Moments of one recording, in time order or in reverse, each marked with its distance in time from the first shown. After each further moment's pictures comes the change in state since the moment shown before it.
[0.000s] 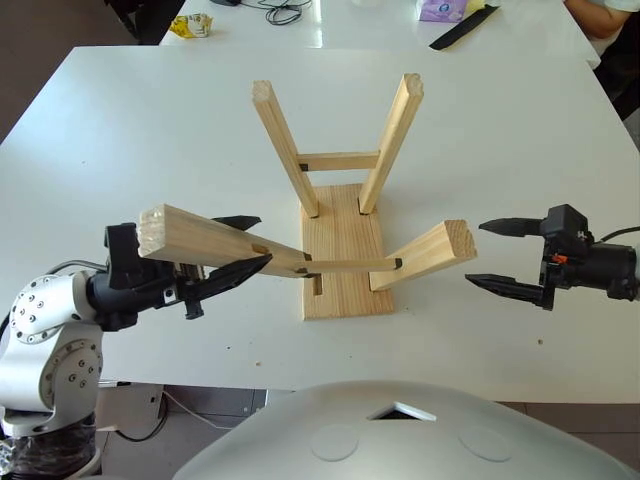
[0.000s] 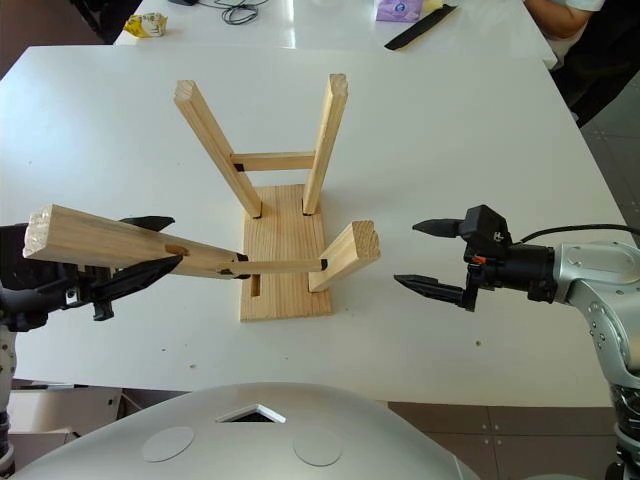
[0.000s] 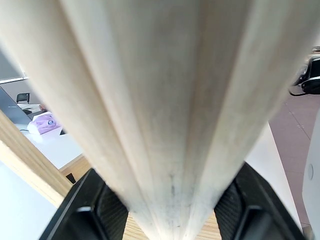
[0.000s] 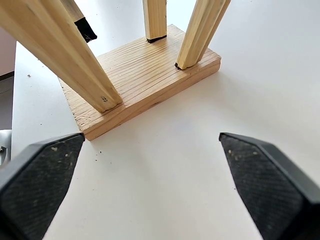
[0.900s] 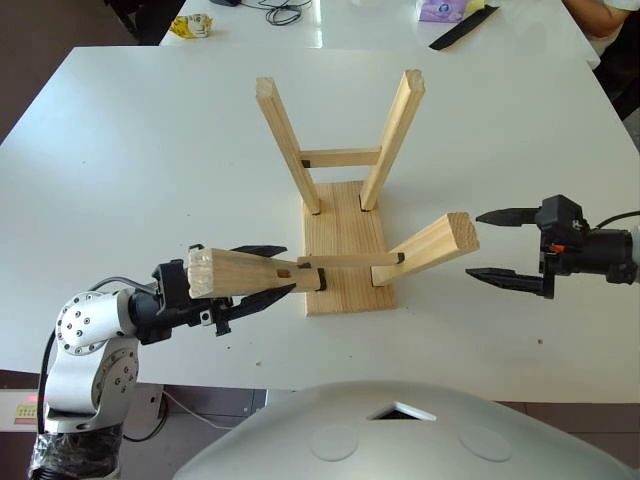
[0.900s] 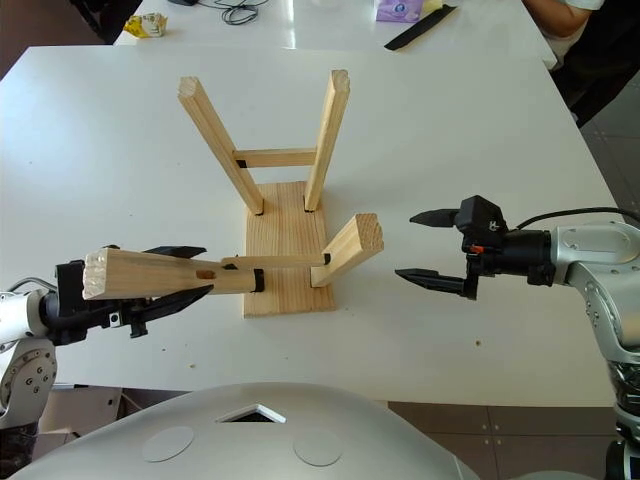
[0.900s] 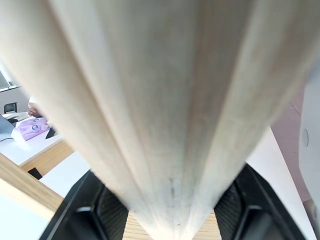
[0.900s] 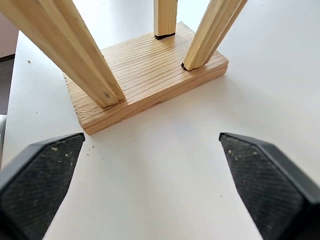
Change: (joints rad) left arm 0.037 -0.007 -0.173 0.105 0.154 -0.278 -0.061; right arm -0.090 -0.034 0.078 0.064 -0.045 -0.066 0.041
